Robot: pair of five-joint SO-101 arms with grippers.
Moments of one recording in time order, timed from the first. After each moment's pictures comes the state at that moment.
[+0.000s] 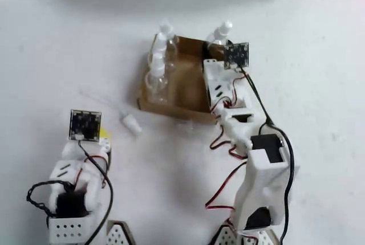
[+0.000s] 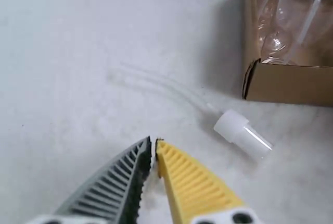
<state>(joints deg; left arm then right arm) -8.2 -104.2 97.1 52.9 -5.4 -11.3 22.7 38.0 -43.5 3.3</state>
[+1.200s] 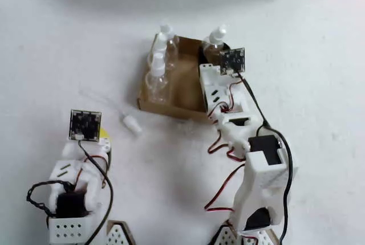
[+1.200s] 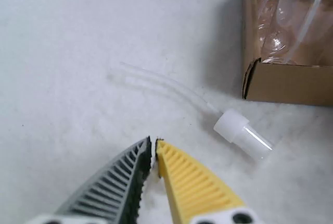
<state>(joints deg) -8.2 -104.2 97.1 52.9 -5.4 -13.0 22.5 40.4 -44.8 3.4</state>
